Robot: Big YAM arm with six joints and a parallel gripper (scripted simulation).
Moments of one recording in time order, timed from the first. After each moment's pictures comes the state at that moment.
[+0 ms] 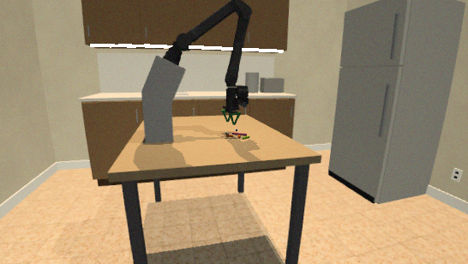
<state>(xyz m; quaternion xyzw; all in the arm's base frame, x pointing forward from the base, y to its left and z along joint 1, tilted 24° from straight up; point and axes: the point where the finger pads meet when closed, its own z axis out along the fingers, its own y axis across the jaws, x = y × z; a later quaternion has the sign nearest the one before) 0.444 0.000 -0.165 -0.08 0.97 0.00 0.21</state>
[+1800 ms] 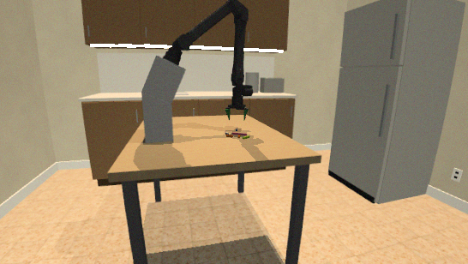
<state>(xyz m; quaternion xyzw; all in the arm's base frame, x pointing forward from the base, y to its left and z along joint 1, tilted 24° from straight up) 0.497 0.083 -0.138 -0.52 0.83 -0.10 0.19</state>
